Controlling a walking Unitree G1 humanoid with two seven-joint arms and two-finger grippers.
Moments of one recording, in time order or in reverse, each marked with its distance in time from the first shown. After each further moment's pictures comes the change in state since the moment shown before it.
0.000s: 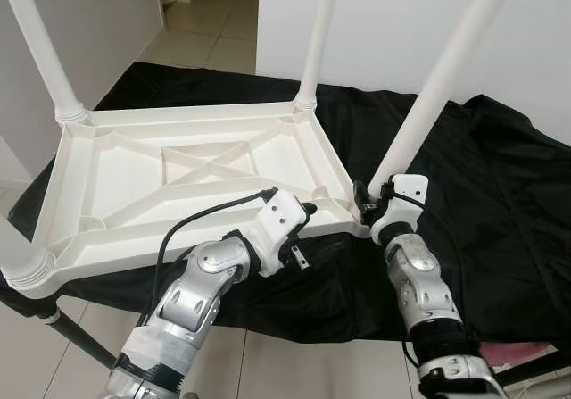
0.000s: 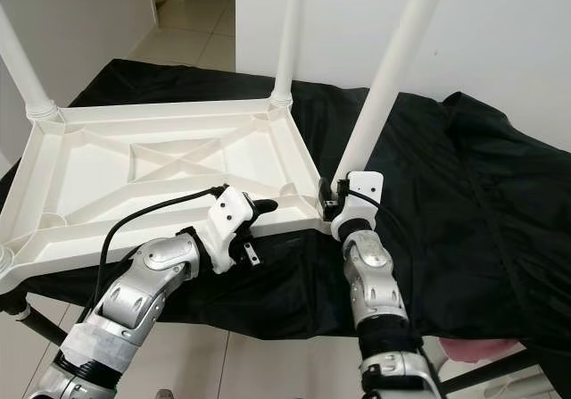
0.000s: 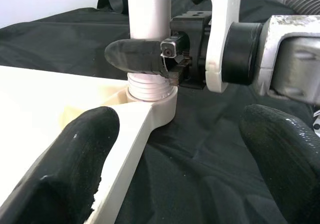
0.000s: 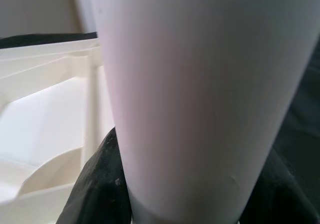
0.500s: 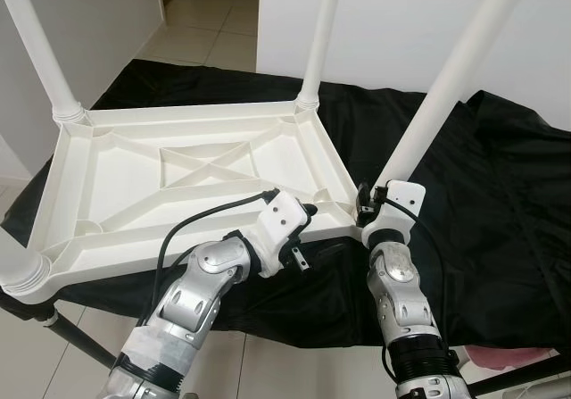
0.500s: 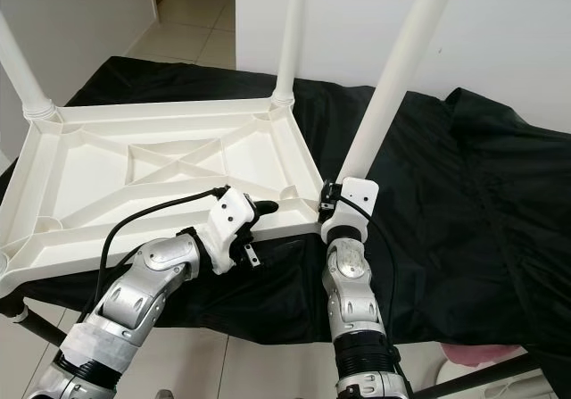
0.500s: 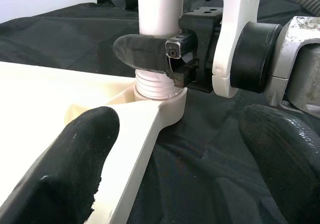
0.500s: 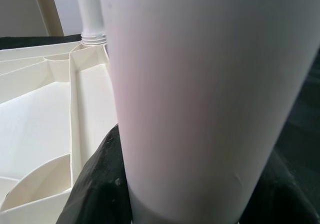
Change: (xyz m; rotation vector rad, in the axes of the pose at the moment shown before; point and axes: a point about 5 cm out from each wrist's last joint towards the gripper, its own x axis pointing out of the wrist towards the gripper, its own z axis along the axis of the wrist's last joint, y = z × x) left arm 0.000 0.000 -0.001 0.010 0.009 0.001; right arm -0.009 0.005 0.002 -0.030 -0.024 -0.071
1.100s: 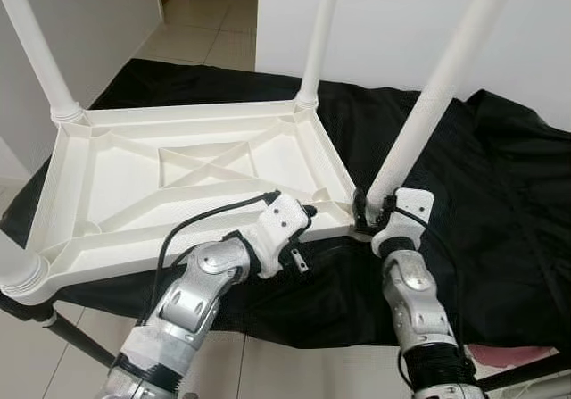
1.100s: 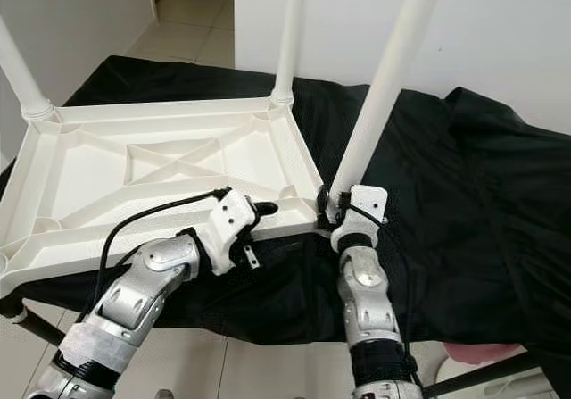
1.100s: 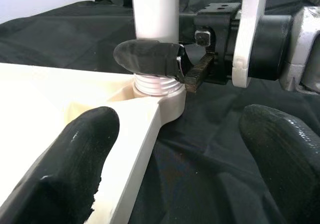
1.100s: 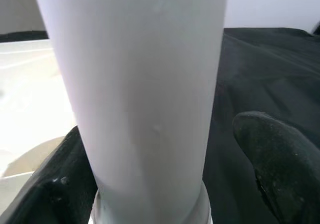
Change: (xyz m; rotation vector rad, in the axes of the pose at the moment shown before) left arm 0.000 0.000 -0.001 0.031 0.013 -0.003; right arm -0.004 -0.019 -0.002 -0.014 -0.012 0.153
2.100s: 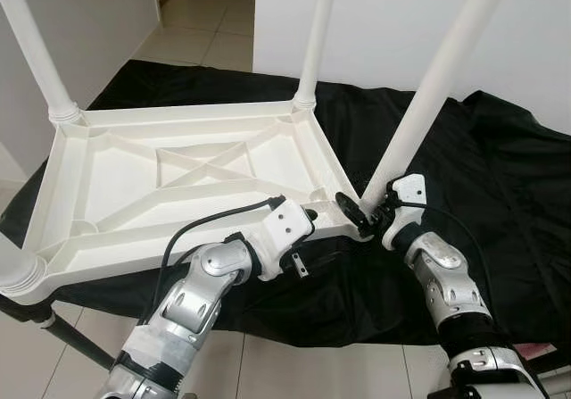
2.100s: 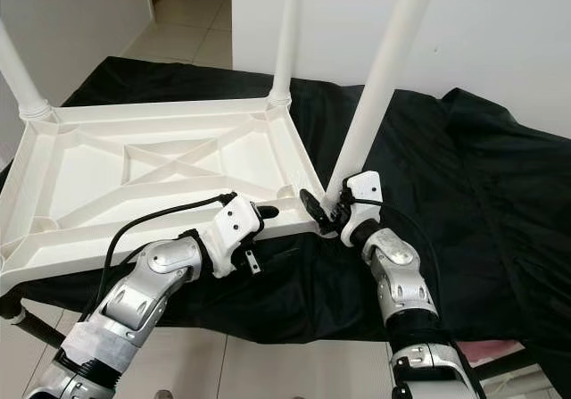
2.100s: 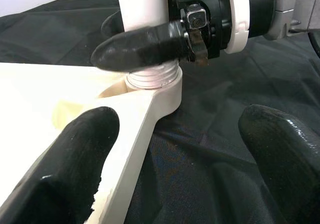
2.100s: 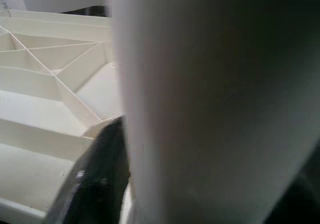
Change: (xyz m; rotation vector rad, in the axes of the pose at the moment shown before) left arm 0.003 -0.002 -0.006 0.041 0.036 -0.015; right arm 0.021 -0.011 0.003 -0.090 0.065 0.533
